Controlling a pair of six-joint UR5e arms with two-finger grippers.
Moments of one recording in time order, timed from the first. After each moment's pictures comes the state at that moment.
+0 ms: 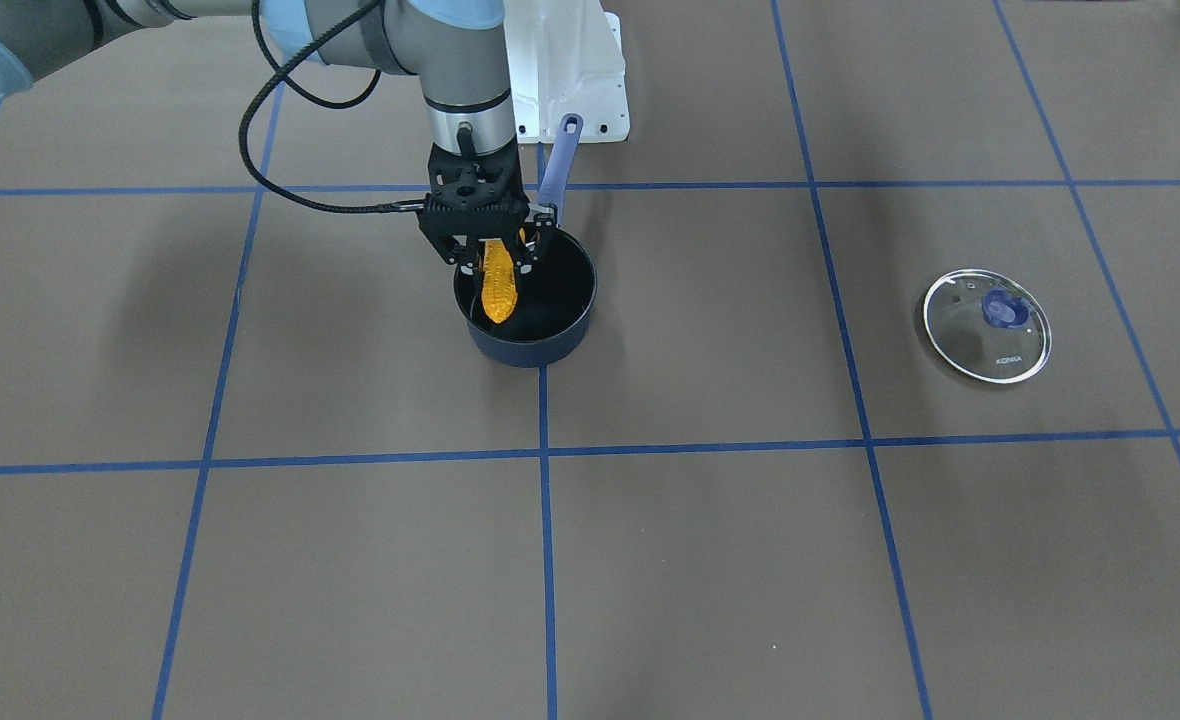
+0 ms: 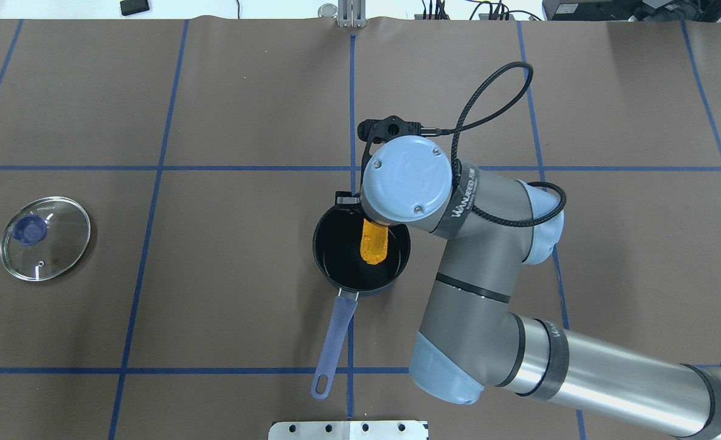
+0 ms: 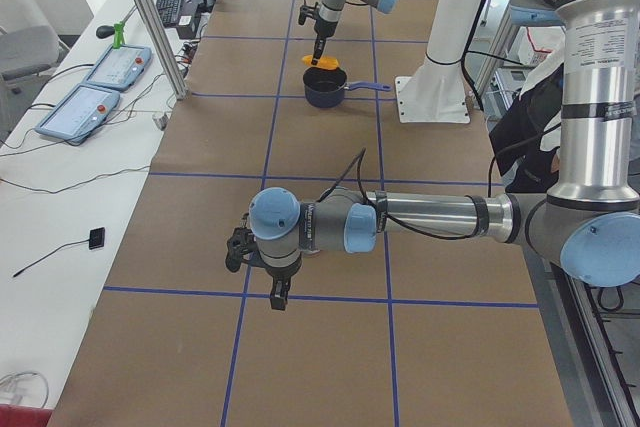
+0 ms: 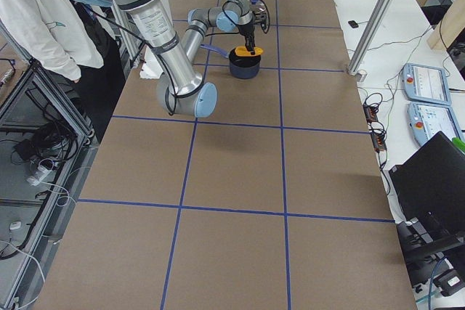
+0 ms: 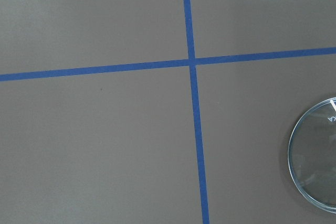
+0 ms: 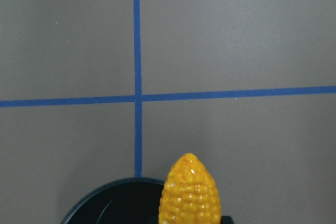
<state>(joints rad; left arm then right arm) -1.60 -1.50 -1.67 -1.57 -2.38 0.08 0.45 -0.83 1.77 -1.66 1.60 1.31</state>
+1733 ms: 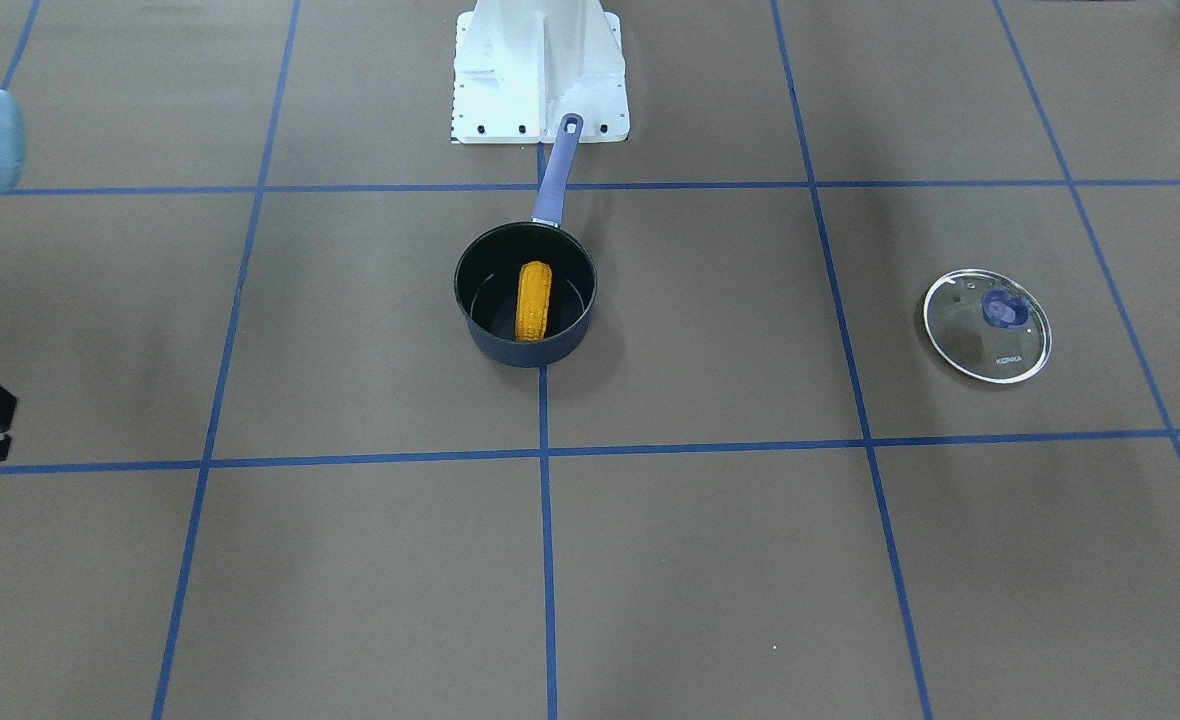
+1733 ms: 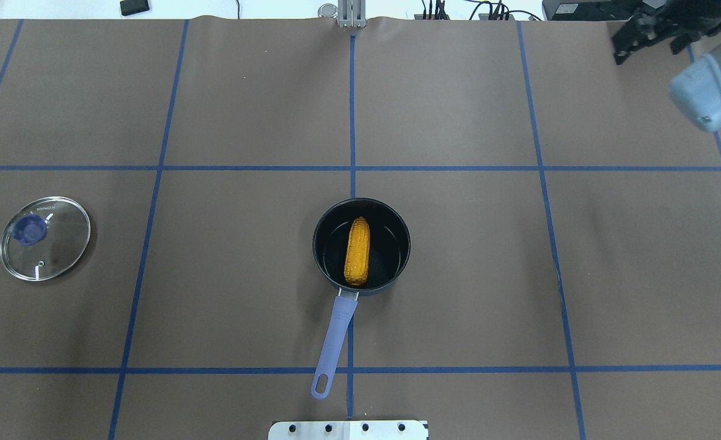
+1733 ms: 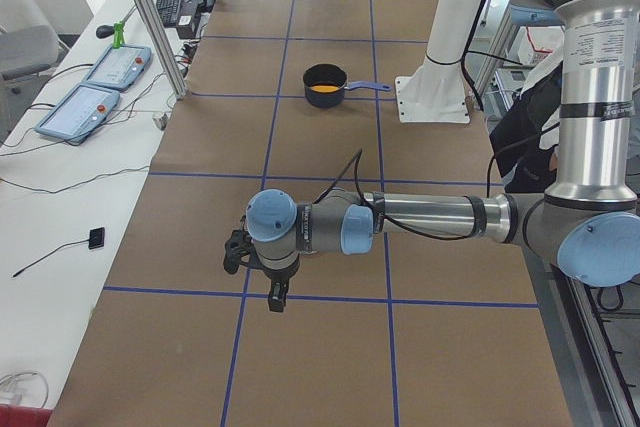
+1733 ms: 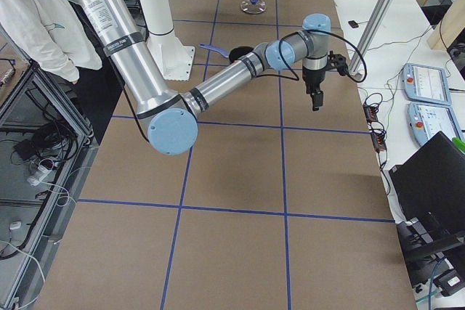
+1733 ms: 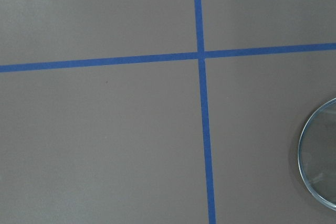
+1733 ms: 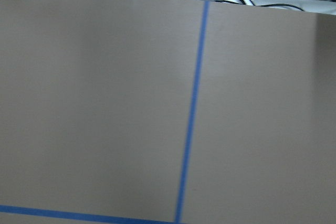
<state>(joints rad) -1.60 -1.51 -1.67 -1.57 -2.38 0.09 1.26 -1.15 1.66 -1.66 2.14 0.34</state>
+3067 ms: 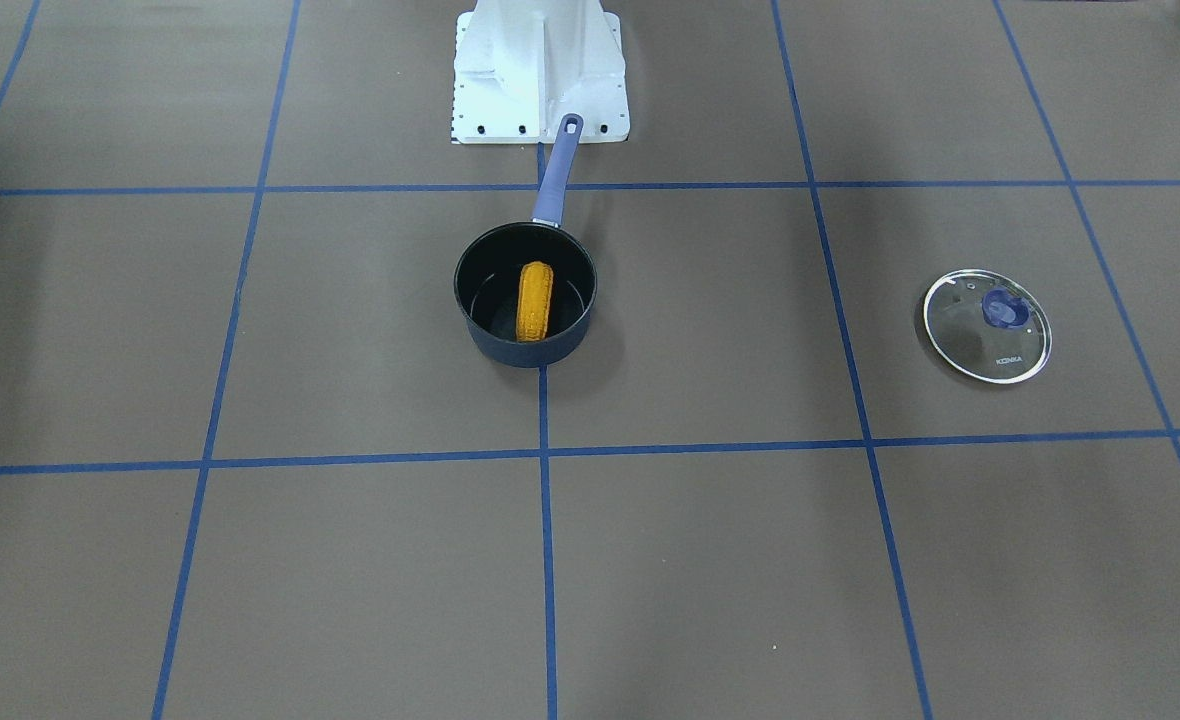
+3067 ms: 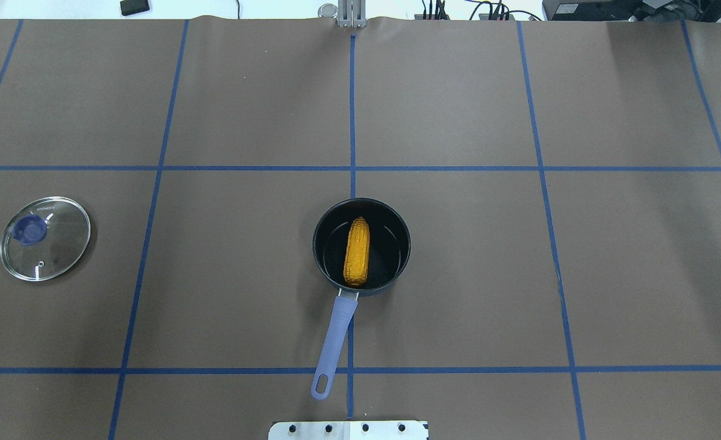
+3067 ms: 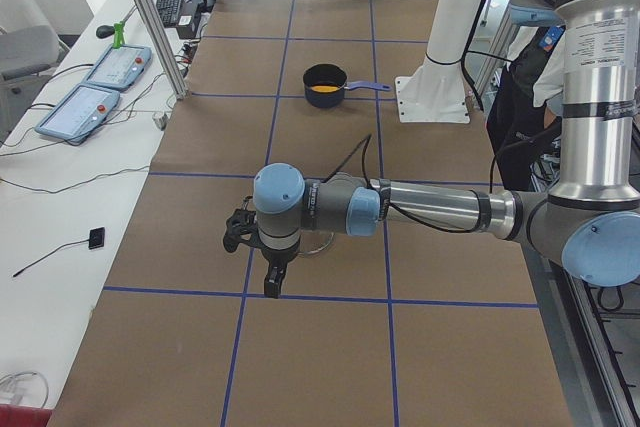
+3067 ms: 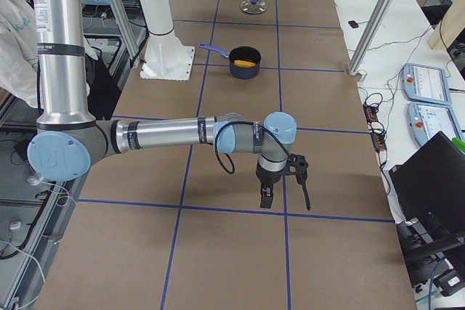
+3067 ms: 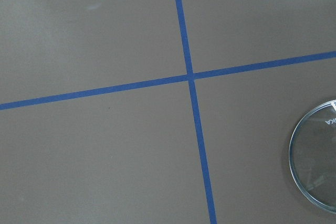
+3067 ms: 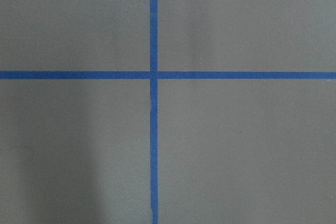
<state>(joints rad) -1.59 -1.50 -1.74 -1.58 -2.32 0.10 1.48 -1.56 1.67 -1.64 2.19 0.10</state>
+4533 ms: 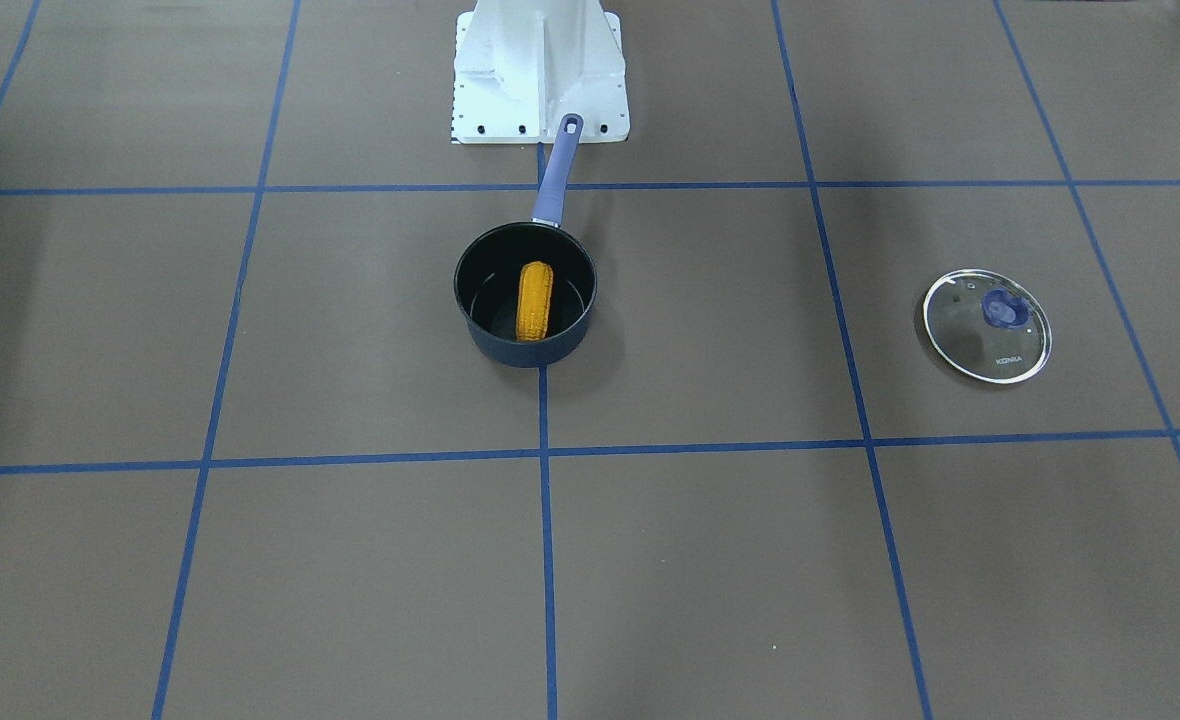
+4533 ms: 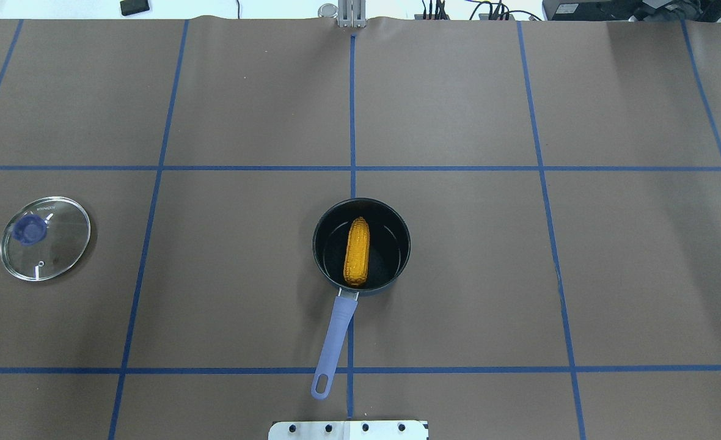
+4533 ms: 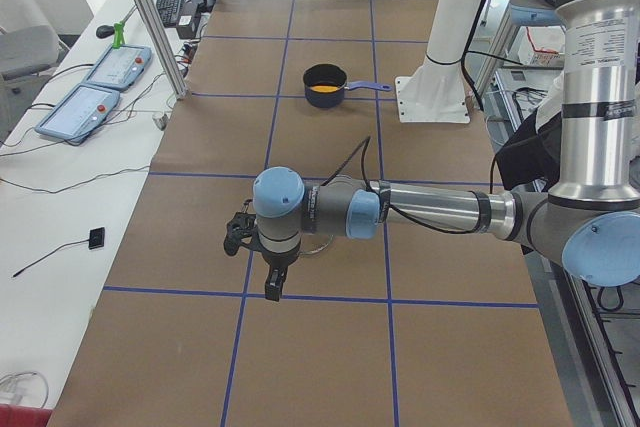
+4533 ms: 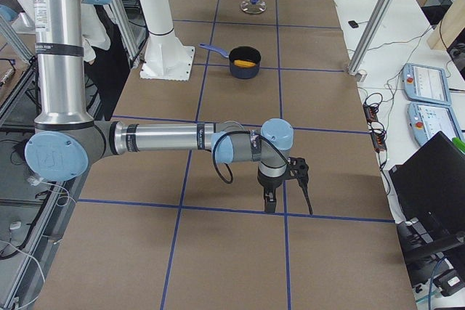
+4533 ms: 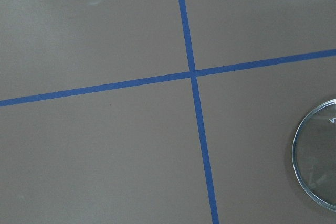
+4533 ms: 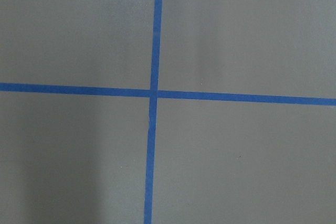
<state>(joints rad) -1.59 -1.50 -1.73 -1.58 -2.32 0.10 1.48 -1.58 1.63 -1.52 2.20 0.10</state>
